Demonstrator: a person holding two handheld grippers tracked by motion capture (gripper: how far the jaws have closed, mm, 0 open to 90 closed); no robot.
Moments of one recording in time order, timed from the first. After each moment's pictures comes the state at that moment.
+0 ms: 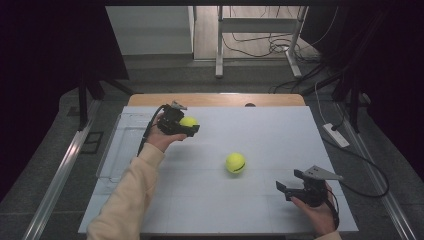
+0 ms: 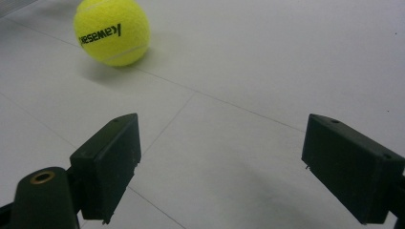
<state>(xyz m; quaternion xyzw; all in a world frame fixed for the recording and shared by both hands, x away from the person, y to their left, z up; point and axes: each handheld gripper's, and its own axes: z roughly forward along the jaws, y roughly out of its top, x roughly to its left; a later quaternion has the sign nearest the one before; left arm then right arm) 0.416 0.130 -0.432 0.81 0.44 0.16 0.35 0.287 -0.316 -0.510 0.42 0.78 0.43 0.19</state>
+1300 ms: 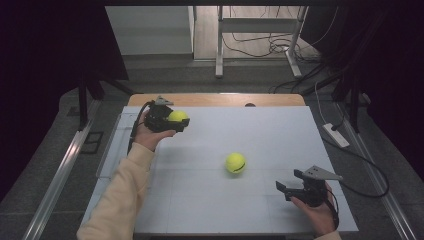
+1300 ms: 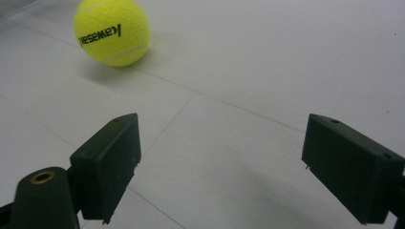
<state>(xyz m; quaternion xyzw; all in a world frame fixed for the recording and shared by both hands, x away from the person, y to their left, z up) 0.403 0.159 -0.412 0.78 0.46 0.18 0.39 0.287 -0.315 -0.510 0.42 0.78 0.43 0.19</state>
